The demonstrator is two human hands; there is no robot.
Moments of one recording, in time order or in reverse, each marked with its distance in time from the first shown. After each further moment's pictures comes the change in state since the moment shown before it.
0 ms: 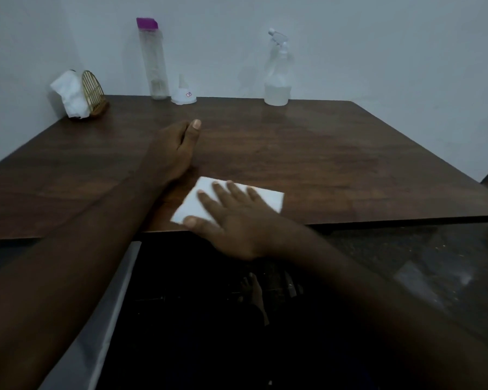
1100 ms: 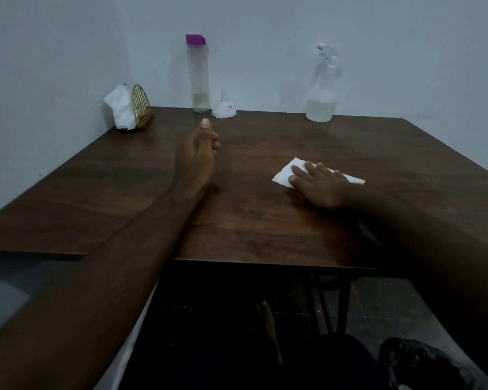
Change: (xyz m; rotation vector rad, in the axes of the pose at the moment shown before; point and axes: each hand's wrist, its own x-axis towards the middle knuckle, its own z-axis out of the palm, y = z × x) left_hand 0.018 -0.019 -0.004 -0.384 0.316 -0.359; right_hand 0.100 0.123 -0.049 -0.089 -0.043 0.294
